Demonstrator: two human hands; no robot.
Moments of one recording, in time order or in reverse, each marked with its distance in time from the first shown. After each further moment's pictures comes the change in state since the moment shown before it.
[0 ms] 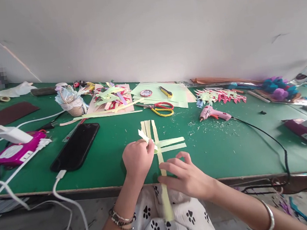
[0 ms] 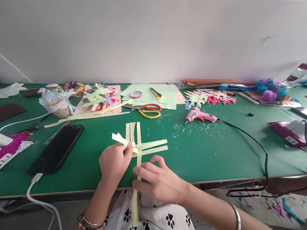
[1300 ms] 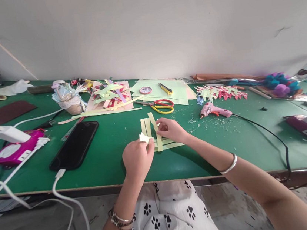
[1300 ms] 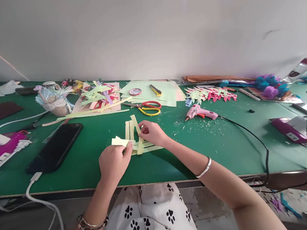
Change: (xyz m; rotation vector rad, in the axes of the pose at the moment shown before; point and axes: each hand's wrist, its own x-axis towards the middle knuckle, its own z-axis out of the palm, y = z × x) left_hand -0.004 -0.005 0.006 -0.024 0.004 0.019; right_hand 0.060 0.097 0.043 0.842 -0.029 0.771
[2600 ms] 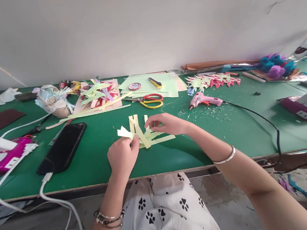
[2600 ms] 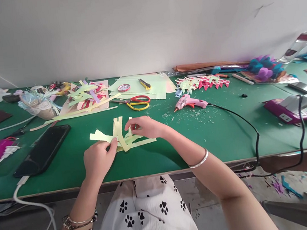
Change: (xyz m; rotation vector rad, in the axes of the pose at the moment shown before) left_hand 0.005 0.004 0.000 0.019 -0.027 -0.027; right_hand -0.020 -0.020 -0.045 -0.211 -0.285 -0.214
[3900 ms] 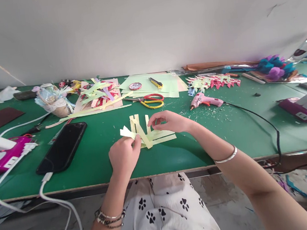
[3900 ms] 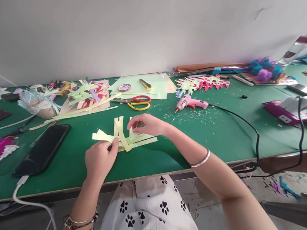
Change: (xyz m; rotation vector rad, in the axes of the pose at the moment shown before) left_hand -0.001 0.000 0.000 -0.010 -0.008 -0.003; right_hand 0.000 -0.003 -0.004 0.203 0.027 0.005
